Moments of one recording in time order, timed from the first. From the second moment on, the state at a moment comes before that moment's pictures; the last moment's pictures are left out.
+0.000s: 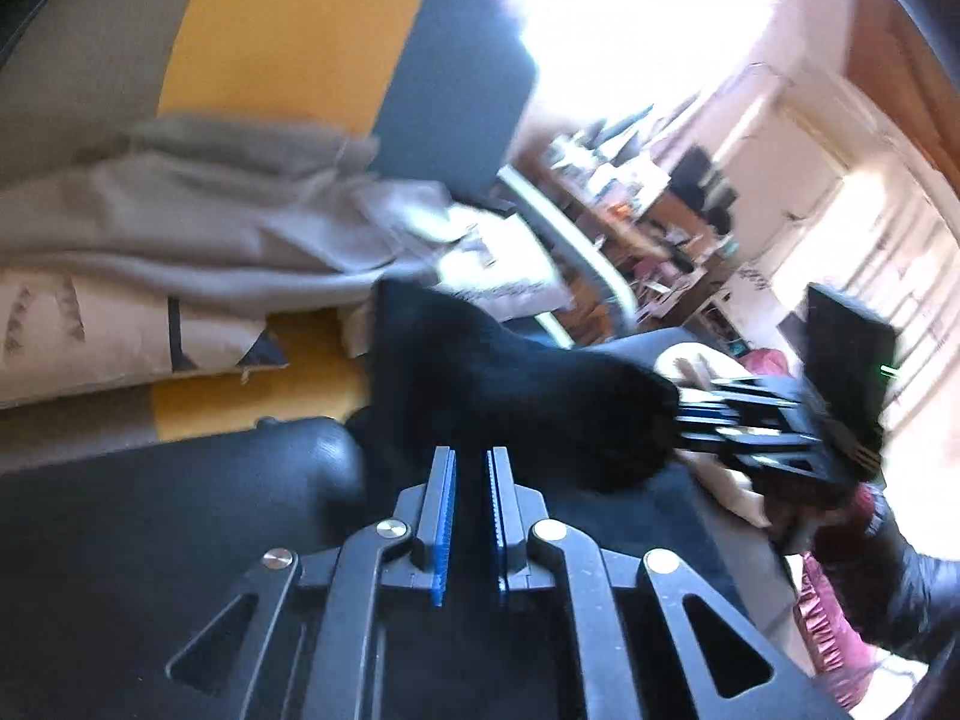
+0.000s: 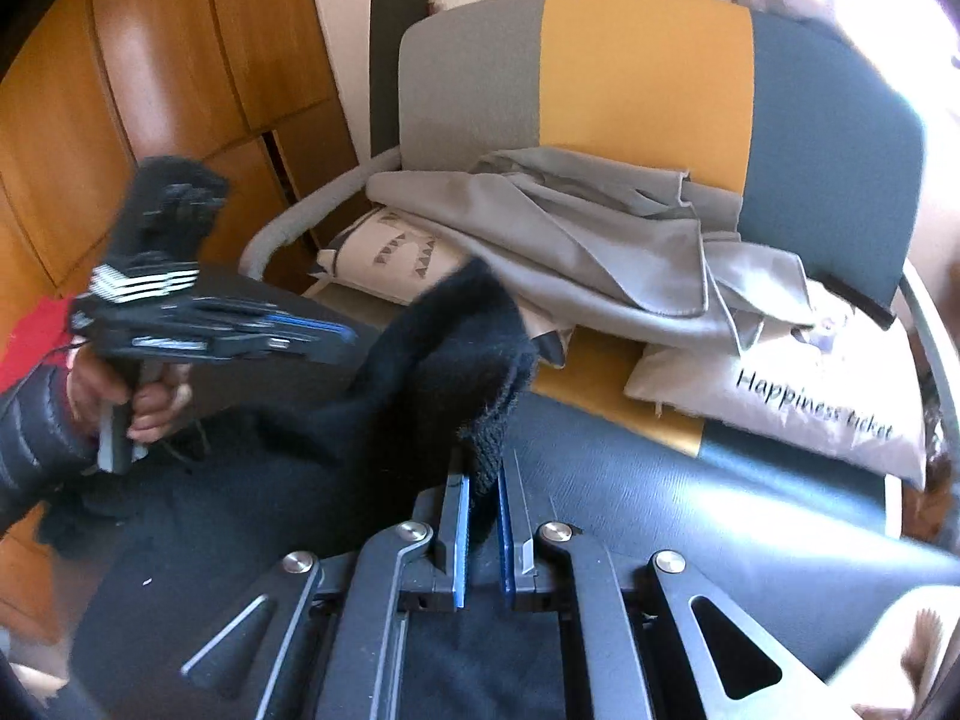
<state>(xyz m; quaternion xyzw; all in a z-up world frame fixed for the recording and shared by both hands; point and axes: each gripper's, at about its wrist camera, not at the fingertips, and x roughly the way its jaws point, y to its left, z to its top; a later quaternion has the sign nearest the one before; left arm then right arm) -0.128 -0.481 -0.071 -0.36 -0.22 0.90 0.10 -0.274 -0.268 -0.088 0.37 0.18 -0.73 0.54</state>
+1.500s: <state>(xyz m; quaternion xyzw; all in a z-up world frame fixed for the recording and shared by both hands) -0.212 -0.378 -0.115 -0.54 -0.03 0.83 0.12 -0.198 -0.140 -0.180 0.44 -0.05 -0.70 0.56</state>
